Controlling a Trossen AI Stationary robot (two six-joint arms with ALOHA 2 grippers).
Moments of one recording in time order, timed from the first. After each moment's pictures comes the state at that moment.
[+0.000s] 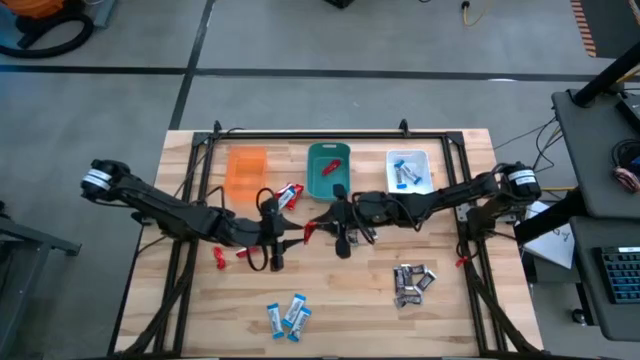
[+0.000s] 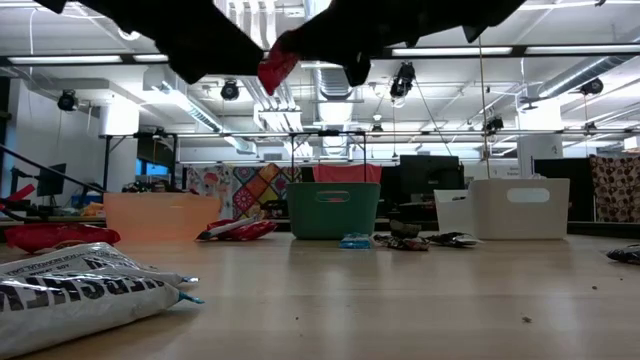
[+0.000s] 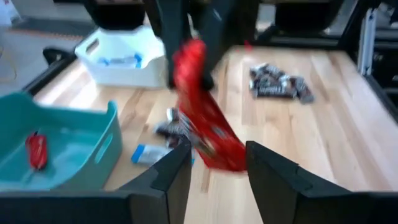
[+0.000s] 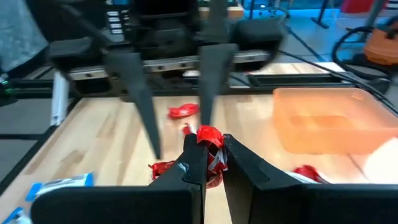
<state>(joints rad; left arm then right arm) -0.33 1.25 0.71 0.09 -0.44 -0.22 0.08 1.63 1.00 0.40 0.03 0.05</state>
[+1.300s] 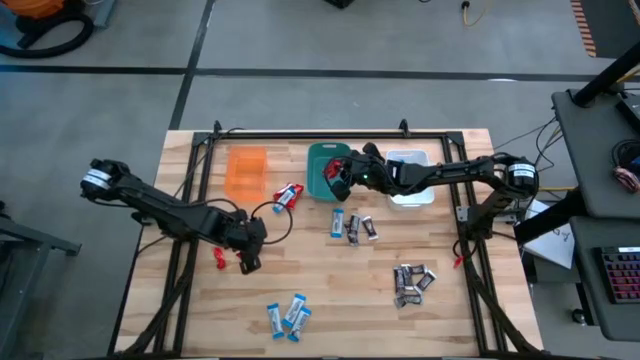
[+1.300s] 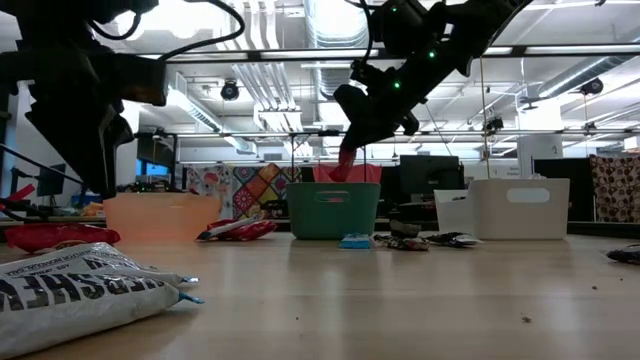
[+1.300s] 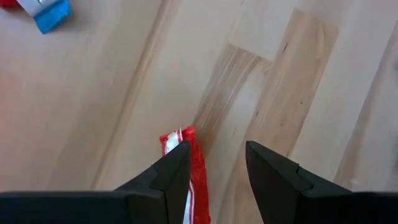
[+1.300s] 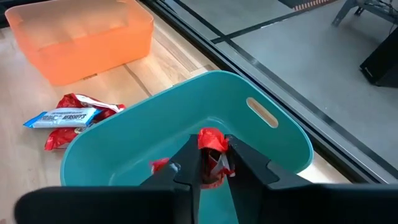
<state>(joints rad) -0.33 1.25 0.71 -0.70 -0.15 -0.71 -0.22 1.64 1.00 0.06 0.41 0.16</state>
